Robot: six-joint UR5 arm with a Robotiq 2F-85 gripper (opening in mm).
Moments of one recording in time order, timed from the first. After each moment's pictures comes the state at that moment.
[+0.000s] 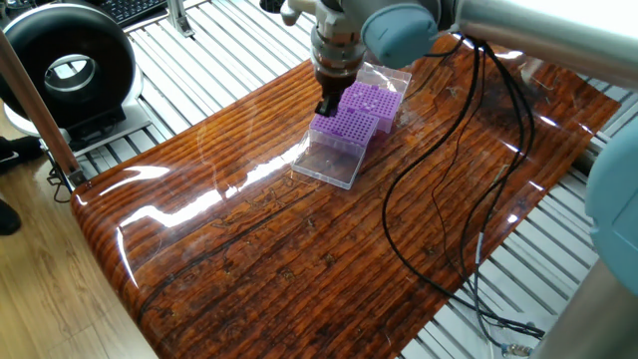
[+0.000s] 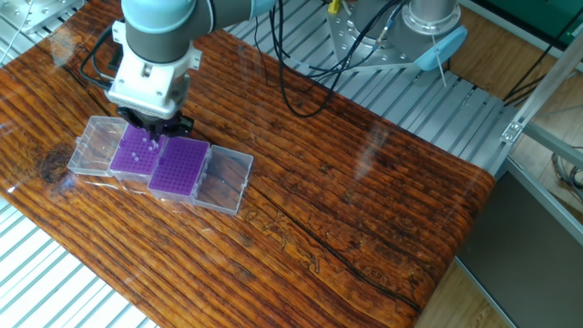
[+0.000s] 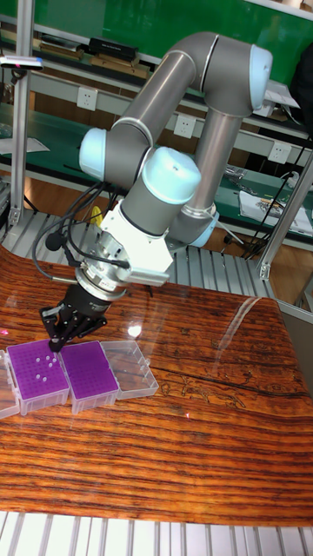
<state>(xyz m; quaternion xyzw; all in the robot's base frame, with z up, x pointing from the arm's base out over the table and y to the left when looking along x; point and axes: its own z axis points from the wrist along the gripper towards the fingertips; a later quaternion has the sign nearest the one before) 0.571 -0.149 0.068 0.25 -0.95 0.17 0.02</state>
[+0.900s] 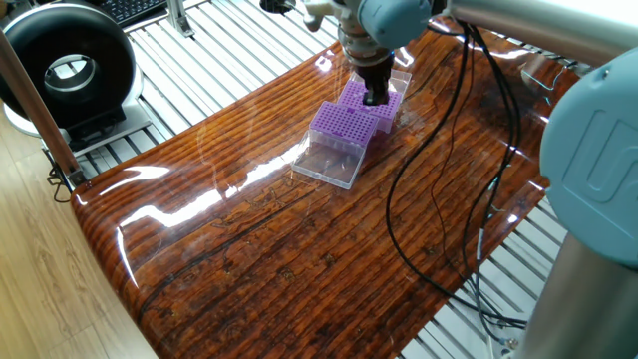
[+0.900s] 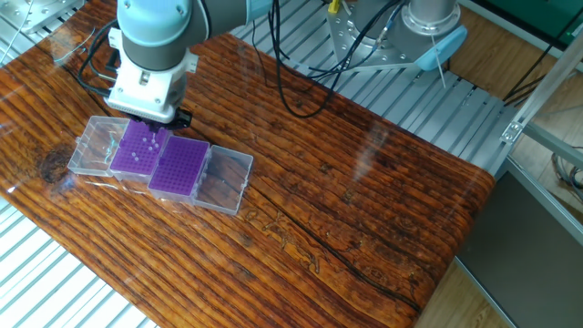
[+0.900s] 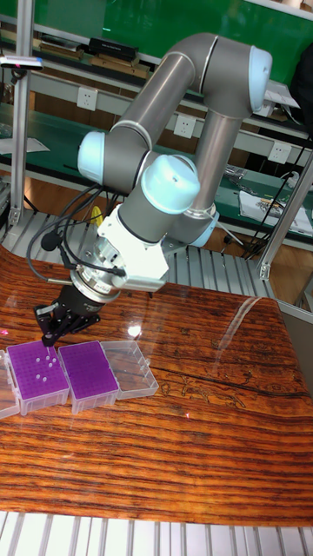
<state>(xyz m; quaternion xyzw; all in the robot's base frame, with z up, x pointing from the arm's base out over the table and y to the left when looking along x) 0.558 -0.165 0.066 0.26 -0.94 0.18 0.07</state>
